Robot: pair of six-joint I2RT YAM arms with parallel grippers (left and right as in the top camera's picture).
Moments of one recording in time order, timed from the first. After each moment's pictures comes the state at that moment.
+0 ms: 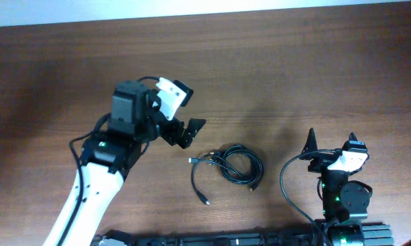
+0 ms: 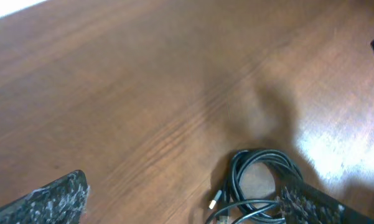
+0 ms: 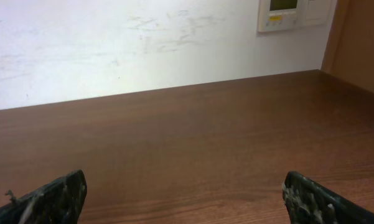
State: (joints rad) left arm -0.33 1.23 1.01 -0.52 0.44 0.21; right arm -0.04 0.02 0.01 -0.06 0.12 0.09
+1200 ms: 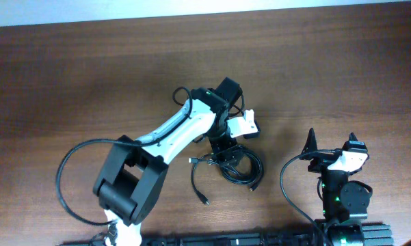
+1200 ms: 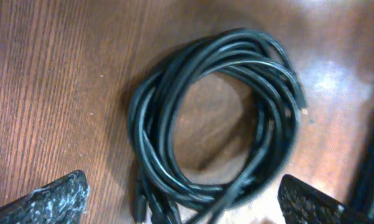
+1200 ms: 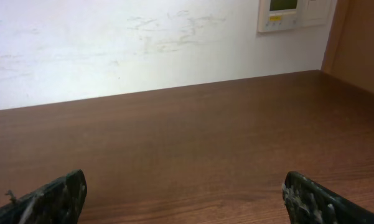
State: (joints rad) left arm -0.69 2.00 1.46 -0.98 0.38 0.61; right arm -0.04 0.01 0.01 -0.06 0.12 0.09
